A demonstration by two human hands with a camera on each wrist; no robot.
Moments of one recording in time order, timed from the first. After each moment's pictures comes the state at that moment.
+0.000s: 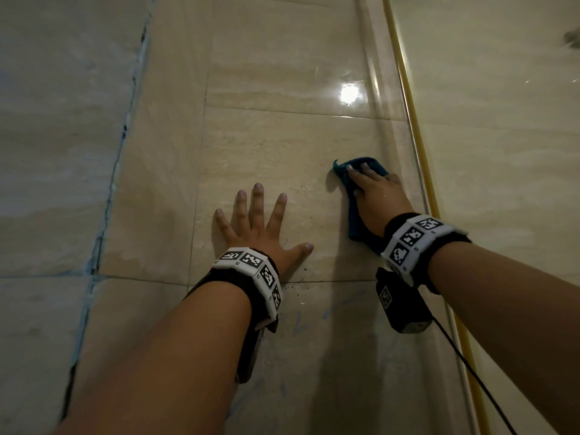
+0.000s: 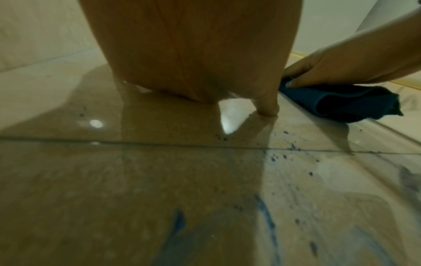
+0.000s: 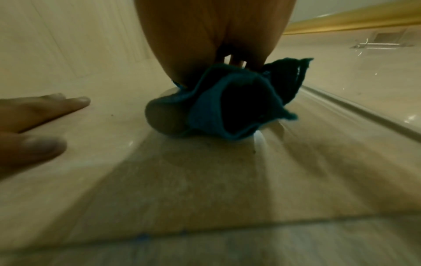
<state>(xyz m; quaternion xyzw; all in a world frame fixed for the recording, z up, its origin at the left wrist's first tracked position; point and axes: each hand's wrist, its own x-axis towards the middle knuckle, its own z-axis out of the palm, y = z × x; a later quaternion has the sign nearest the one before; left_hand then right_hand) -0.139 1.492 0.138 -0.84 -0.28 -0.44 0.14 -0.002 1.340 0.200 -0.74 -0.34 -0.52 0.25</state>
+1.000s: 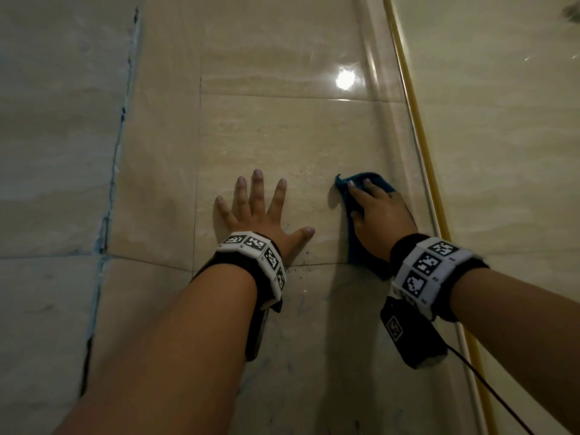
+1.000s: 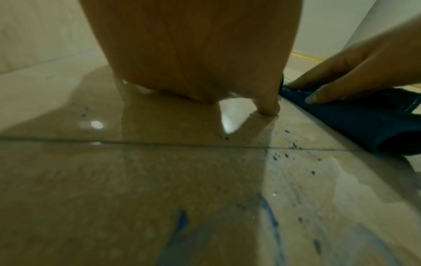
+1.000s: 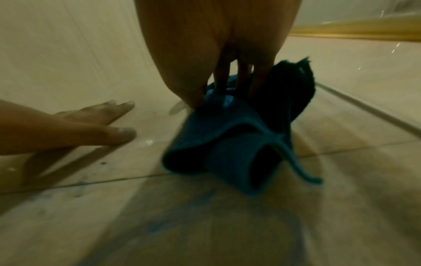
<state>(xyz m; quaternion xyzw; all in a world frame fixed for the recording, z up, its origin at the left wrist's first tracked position) -0.143 1.489 0.137 -0.85 -0.28 -0.43 0.14 -0.017 1.343 0.143 -0.78 -0.33 -0.47 0.26</state>
